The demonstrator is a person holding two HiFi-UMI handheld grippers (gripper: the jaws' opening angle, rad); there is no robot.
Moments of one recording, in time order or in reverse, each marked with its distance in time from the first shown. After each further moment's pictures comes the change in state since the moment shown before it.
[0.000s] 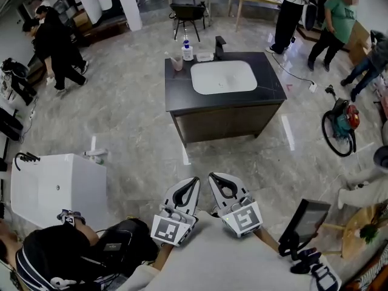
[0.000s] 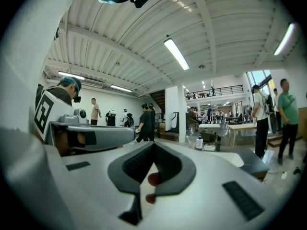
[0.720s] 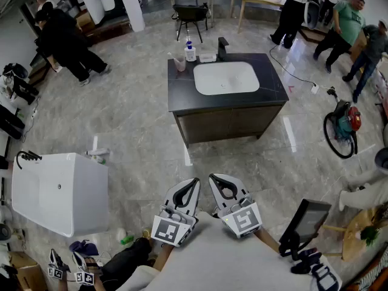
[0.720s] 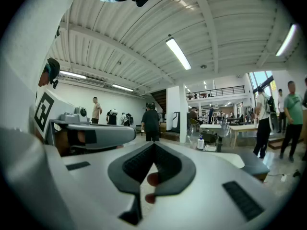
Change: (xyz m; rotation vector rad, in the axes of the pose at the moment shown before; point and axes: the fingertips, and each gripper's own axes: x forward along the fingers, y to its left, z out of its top) left arm -0.006 -0.001 0.002 -0.016 -0.008 0.015; right arm -0.002 0.008 -0.008 -0.062 0.072 0.031
